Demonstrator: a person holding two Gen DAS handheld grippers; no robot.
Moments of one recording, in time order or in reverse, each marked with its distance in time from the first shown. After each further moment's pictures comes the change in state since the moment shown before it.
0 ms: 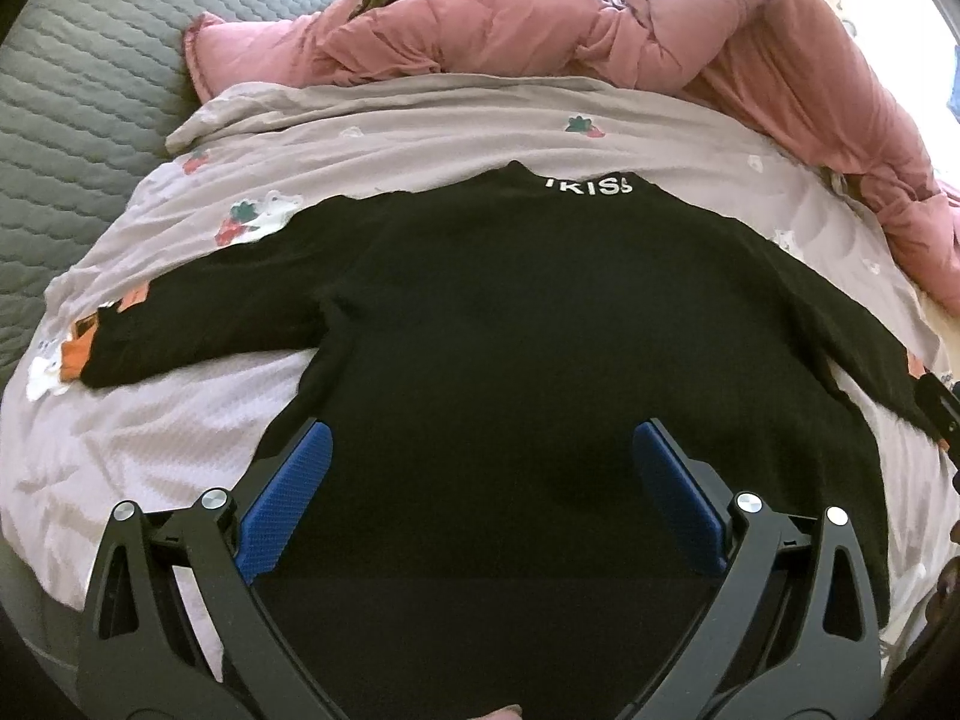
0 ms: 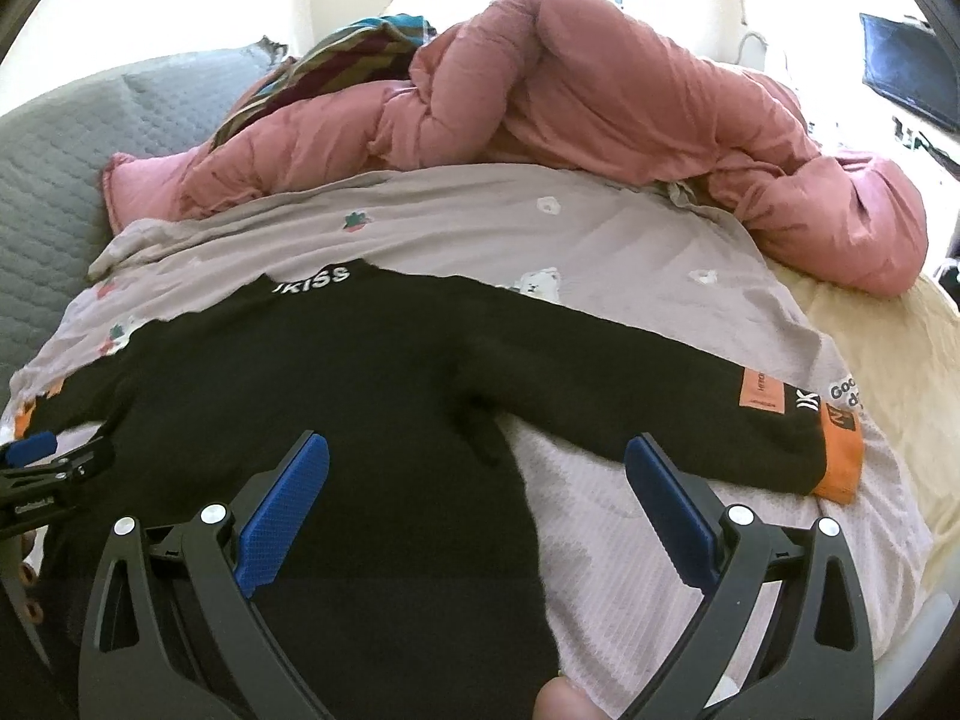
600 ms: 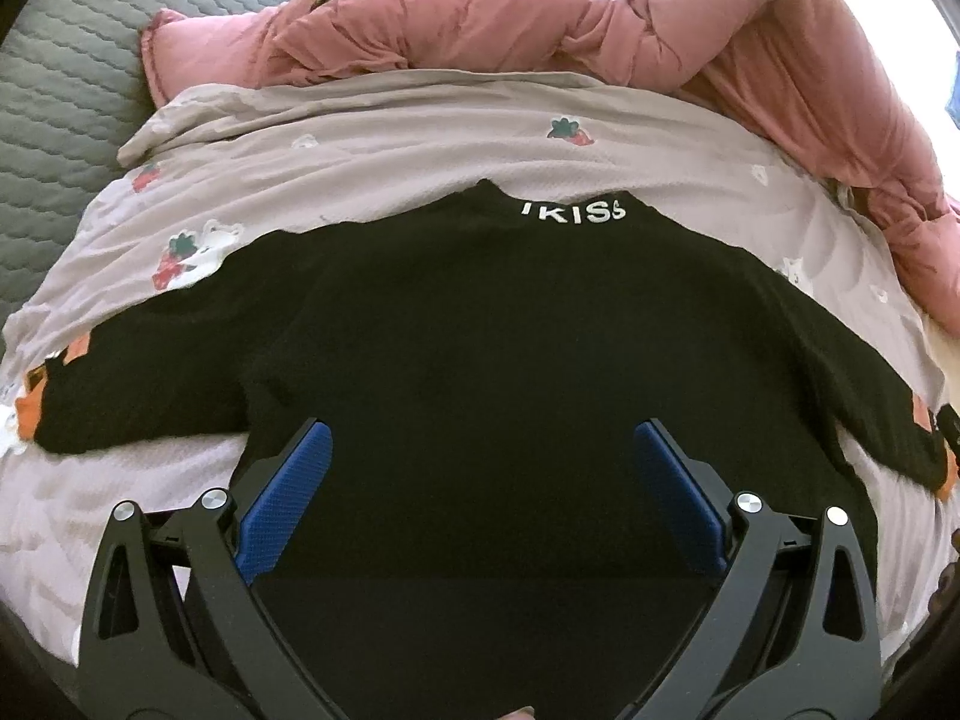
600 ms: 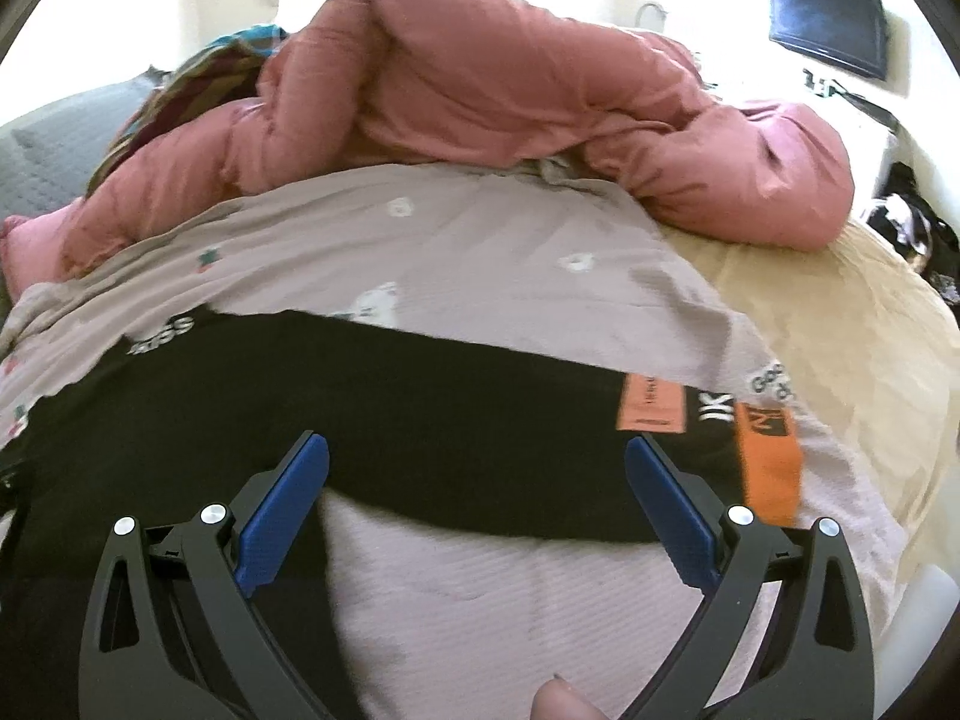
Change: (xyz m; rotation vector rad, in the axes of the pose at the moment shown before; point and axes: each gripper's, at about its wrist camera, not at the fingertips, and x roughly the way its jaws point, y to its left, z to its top) left arm 0.047 -0.015 0.050 0.001 0.031 -0.040; right arm 0.038 -0.095 0.016 0.152 0.011 -0.217
